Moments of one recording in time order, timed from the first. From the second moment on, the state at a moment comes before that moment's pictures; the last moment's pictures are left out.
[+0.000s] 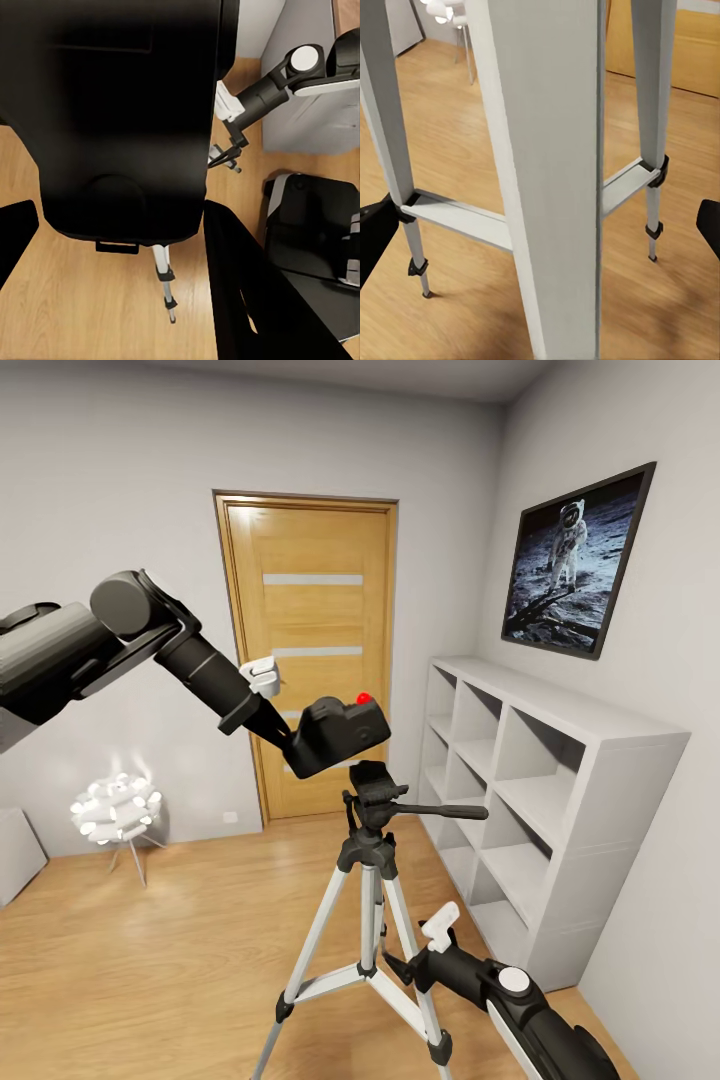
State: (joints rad) left arm -1.71 0.49 -1.13 -1.21 0.41 1.03 -1.43; right arm -0.34 -0.12 0.36 -1.00 -0.08 0.13 0.45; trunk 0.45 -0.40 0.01
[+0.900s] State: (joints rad) left arm -1.72 0.41 -1.13 -1.13 0.41 1.04 -1.43; right arm -0.34 -0.12 0.37 -1.00 -0.07 0.12 0.44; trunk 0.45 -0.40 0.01
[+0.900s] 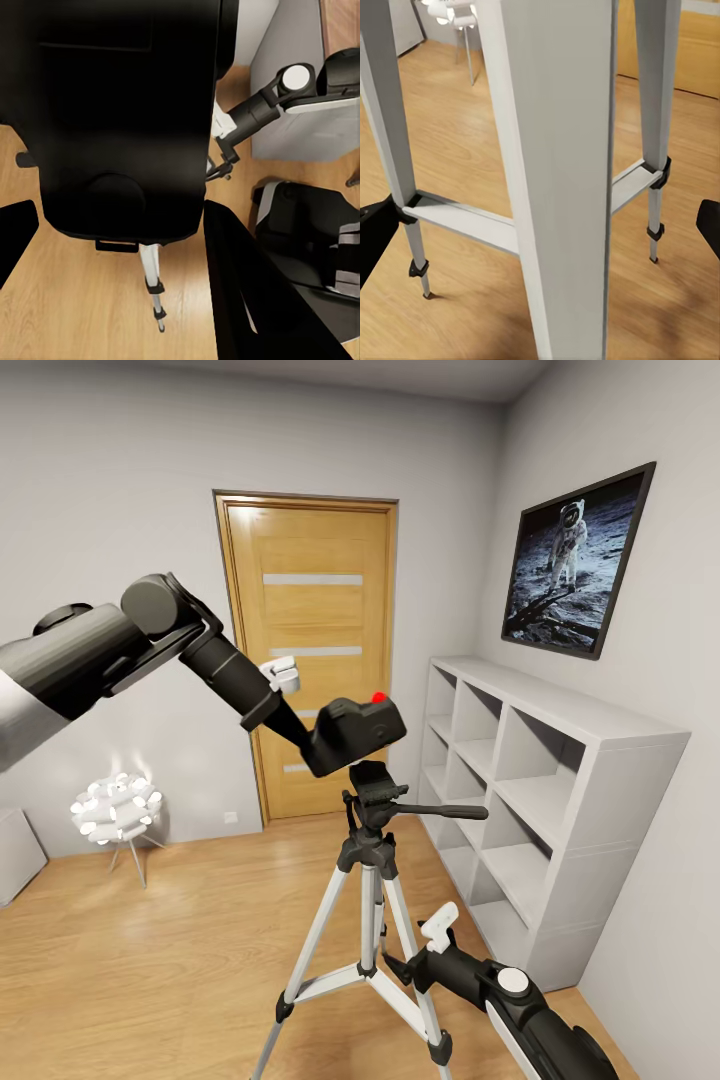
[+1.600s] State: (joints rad) left arm -1.72 0.39 -1.13 -1.11 0.41 1.04 -1.43; right arm -0.34 -0.12 0.37 -1.00 -0.08 0.11 0.44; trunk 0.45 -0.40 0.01
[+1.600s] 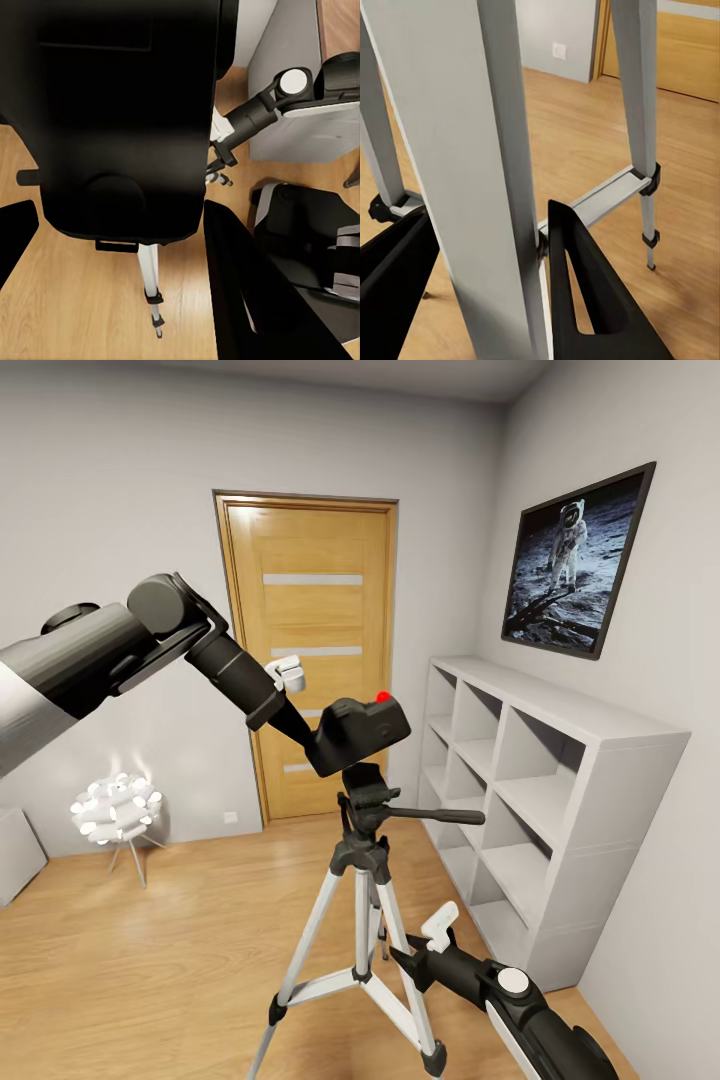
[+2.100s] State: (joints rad) left arm -1.75 0.39 -1.14 -1.11 0.45 1.04 -1.46; right arm -0.34 -0.11 0.37 -1.00 -0.08 0.11 0.41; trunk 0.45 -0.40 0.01
